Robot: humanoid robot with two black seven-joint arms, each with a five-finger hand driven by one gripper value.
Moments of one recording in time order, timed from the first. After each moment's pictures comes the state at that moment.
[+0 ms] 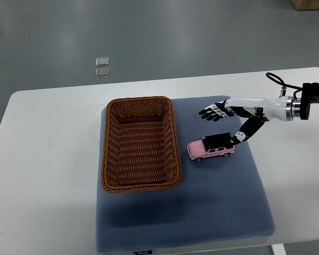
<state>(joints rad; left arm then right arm) 0.02 0.00 -0.06 -0.15 0.12 -0.03 0.00 0.83 -0.64 0.47 1.06 -1.14 0.61 0.39</state>
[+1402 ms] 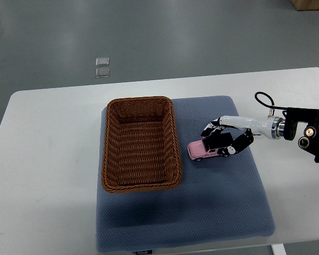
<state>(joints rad) 0.02 0.00 -0.06 -0.15 0.12 -0.03 0.00 0.77 -0.56 0.36 1.03 -1.33 0.28 0.38</state>
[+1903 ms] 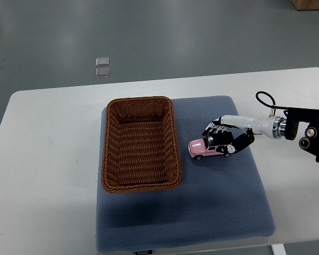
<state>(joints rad) 0.02 0.00 -0.06 -0.15 0.12 -0.03 0.00 0.78 -0.58 0.33 1.03 -1.33 0.25 0.39</state>
